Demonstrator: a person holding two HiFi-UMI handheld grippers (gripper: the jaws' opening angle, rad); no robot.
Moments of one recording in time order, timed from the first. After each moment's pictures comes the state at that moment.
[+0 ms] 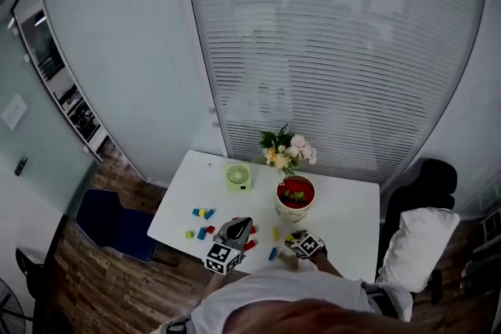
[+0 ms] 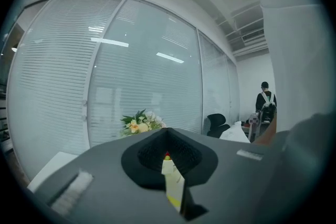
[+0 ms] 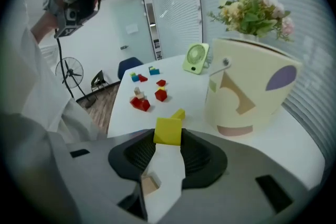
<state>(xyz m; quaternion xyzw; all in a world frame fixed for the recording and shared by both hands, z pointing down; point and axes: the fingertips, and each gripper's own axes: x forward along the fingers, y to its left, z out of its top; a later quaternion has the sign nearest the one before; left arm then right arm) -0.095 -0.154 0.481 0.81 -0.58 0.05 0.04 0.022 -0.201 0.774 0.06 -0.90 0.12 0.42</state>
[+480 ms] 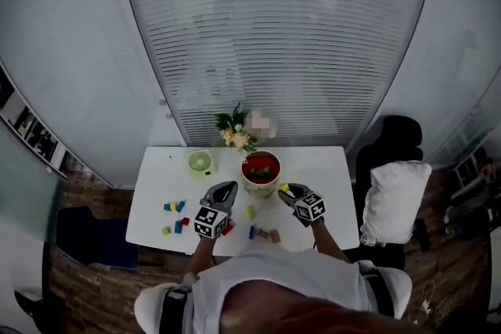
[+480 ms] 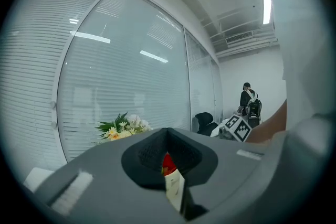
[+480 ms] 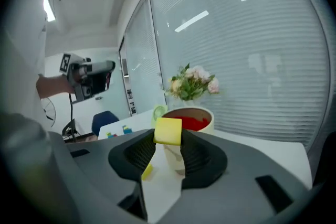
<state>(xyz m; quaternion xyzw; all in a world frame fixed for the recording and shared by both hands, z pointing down) -0.068 -0.230 0.473 0.86 -0.50 0.06 0.01 0.084 -0.295 0.622 0.25 -0.95 0.13 0.16</state>
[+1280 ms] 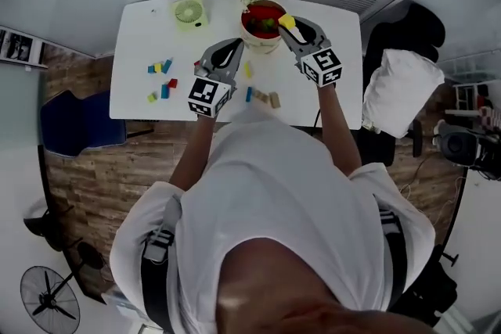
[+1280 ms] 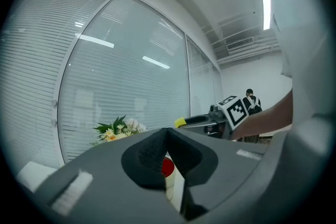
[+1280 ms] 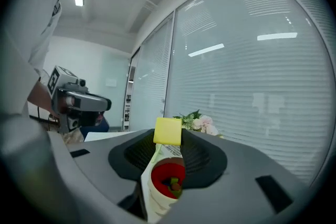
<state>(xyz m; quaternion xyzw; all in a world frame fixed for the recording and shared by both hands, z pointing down) -0.049 -0.217 0.461 0.86 -0.51 0.02 0.01 0.042 -0.306 0.485 0.27 -0.96 -0.03 0.09</state>
